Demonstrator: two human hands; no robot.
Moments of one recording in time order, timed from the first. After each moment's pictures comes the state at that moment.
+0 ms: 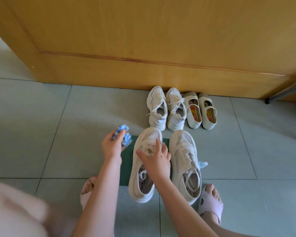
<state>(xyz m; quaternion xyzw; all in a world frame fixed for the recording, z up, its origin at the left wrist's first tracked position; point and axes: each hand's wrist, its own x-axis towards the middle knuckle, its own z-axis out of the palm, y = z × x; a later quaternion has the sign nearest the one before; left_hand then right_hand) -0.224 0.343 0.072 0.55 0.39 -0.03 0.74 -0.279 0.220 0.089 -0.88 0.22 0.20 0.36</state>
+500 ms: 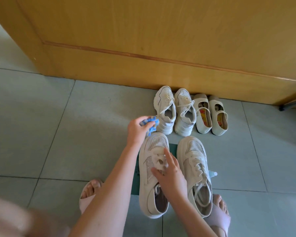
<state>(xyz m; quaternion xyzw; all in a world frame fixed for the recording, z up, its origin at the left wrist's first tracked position) -0.154 0.311 0.040 0.80 0.13 -0.05 0.59 -0.288 0.197 0.075 -0.90 0.17 0.19 0.36</state>
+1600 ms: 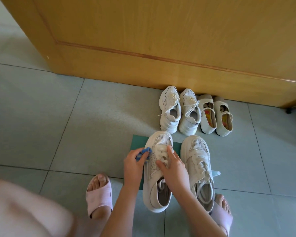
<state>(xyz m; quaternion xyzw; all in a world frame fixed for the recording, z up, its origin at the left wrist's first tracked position) -0.271 0.323 0.010 0.75 0.21 -0.05 0.62 -0.279 0.195 0.067 -0.92 0.14 0.19 0.32</state>
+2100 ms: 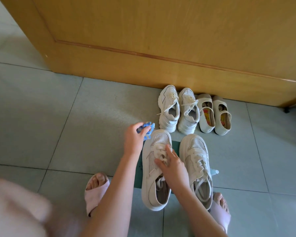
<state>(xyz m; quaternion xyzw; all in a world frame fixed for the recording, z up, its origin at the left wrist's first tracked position) -0.198 0.327 0.049 0.81 0.17 -0.01 0.56 -0.280 0.190 0.066 -0.91 0.14 0.20 0.34</state>
